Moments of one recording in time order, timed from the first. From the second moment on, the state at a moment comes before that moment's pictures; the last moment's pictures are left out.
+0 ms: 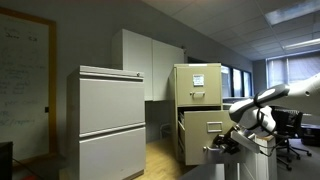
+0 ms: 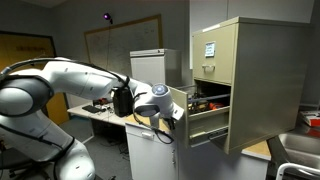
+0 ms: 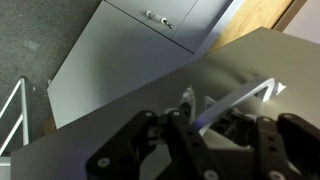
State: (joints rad) arm -0.26 -0.47 -0.25 -2.57 0.57 2.51 -0.06
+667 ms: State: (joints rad) arm -0.24 -0.63 -0.14 -2.80 0.49 2.78 -0.01
